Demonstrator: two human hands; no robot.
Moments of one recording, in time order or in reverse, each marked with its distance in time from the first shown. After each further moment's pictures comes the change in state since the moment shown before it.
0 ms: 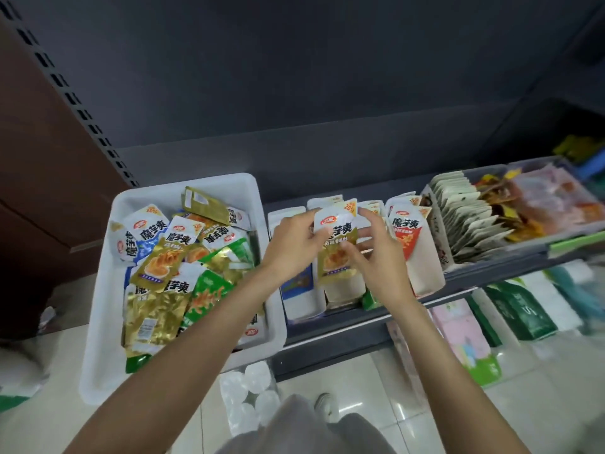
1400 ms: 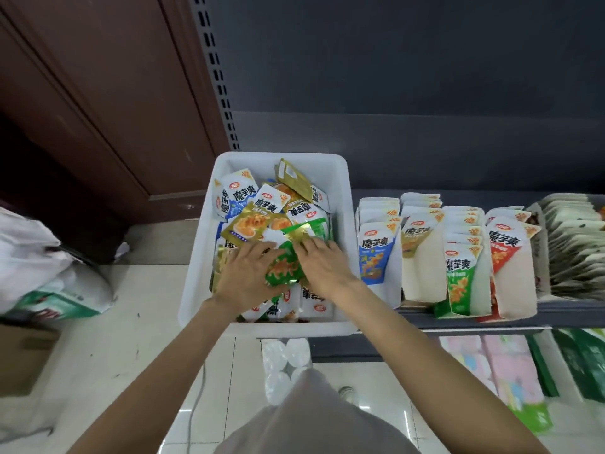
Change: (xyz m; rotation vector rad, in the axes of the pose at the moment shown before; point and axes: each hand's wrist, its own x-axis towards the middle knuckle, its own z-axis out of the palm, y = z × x) left_hand -0.117 -0.164 -0.093 0.748 -0.058 -0.164; right_hand -0.015 -0.070 0.182 -0.885 -0.709 -0.575
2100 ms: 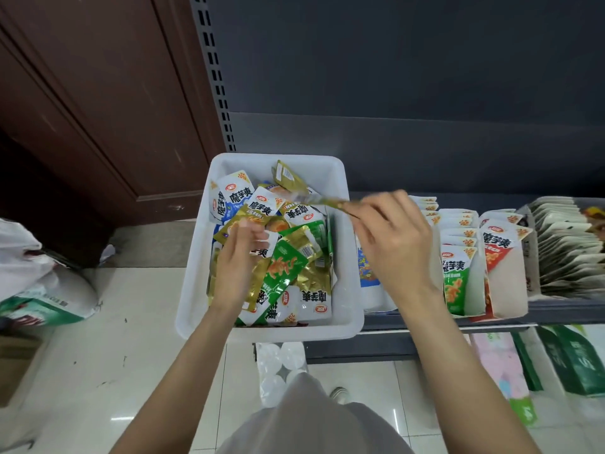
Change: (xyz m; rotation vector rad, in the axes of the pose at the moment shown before) left_hand -0.009 0.028 -0.040 -1.357 0.412 -0.410; right_hand -0.065 0.042 -0.083 0.081 1.134 0.050
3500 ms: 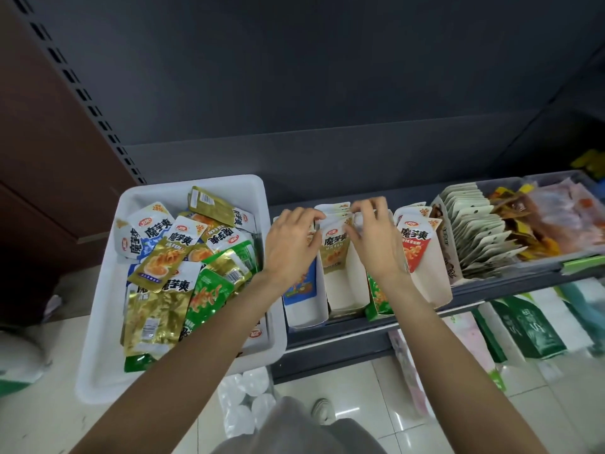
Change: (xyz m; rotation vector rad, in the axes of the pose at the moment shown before) left_hand 0.026 0.008 0.196 0.820 -0.209 0.856; right_hand -0.065 0.147 0.007 -0.139 -0.438 0.572
